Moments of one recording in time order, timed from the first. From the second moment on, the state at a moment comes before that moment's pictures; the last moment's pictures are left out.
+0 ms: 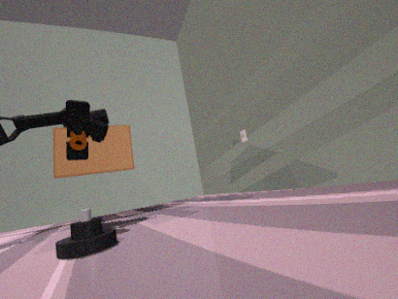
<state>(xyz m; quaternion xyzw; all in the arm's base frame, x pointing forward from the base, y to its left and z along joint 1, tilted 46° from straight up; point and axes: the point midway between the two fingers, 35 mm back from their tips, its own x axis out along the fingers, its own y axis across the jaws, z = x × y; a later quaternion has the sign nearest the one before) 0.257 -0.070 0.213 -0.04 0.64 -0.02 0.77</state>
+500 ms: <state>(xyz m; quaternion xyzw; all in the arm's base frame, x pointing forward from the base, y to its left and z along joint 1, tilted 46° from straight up) 0.258 -0.061 0.202 0.02 0.64 0.06 0.77</state>
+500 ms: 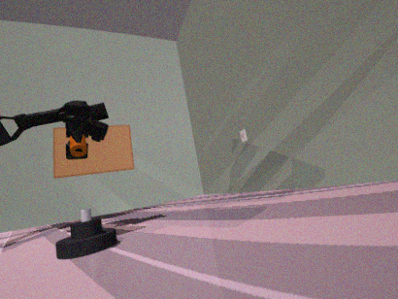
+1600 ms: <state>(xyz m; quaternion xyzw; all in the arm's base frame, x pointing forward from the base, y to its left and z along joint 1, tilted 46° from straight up) 0.270 -0.028 0.138 0.22 0.60 0.29 0.71</state>
